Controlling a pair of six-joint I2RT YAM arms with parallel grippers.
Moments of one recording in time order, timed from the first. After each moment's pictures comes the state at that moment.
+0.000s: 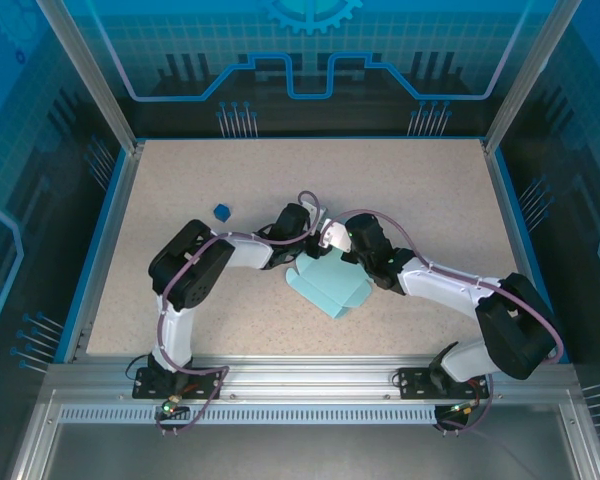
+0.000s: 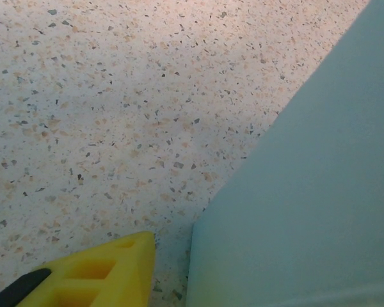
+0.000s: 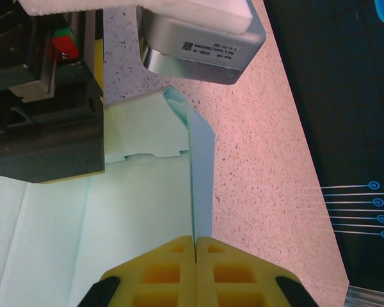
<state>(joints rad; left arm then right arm) -0.60 2.03 1.06 0.31 0.19 -0.28 0.66 1.42 0.76 0.02 0.39 -0.76</state>
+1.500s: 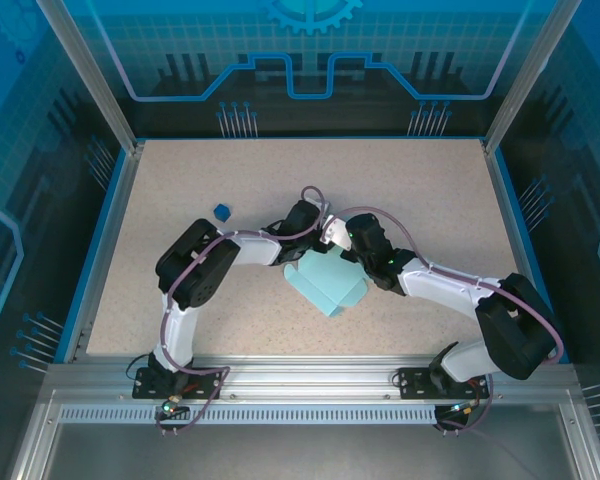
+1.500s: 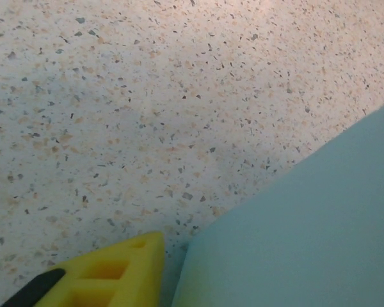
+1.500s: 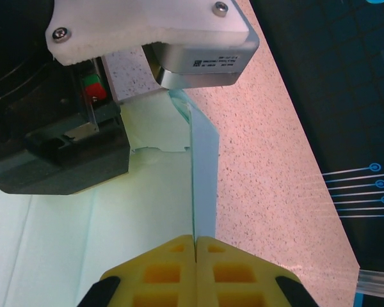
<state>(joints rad) -0.63 2.06 1.15 0.24 0.08 -0.40 0.66 1.42 0.75 0.04 0.42 -0.68</state>
